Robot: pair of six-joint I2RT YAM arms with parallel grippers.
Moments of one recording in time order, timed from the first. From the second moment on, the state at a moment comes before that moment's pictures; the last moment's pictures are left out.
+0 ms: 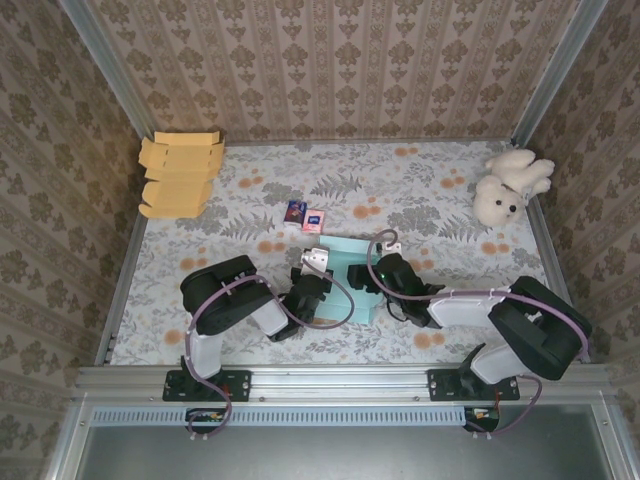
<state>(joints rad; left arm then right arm) -1.06 1.93 0.48 1.17 -0.75 -0.12 0.73 1.46 0.43 0.43 0.20 0.61</state>
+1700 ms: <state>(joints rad) -1.06 1.94 0.48 1.19 -0.75 -0.10 0.64 0.80 0.27 -0.09 0.54 0.58</state>
